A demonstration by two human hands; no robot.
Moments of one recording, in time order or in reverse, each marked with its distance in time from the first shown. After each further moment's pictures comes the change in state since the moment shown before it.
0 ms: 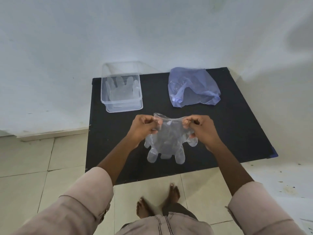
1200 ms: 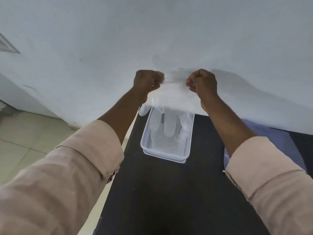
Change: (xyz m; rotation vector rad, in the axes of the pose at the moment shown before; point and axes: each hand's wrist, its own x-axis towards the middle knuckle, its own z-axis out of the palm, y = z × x) left_hand 0.226 0.150 -0.231 -0.249 0.602 0.042; right_hand 0.337 -0.209 0.168 0.227 -0.114 -0.160
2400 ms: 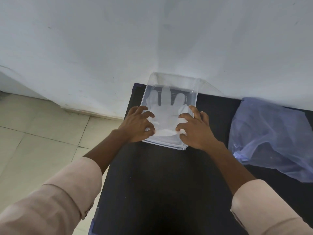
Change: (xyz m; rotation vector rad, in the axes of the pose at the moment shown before) left_hand -0.038 -0.183 -0.057 1.484 -0.584 0.528; right_hand -0.084 0.162 -0.011 -1.166 -0.624 -0.268
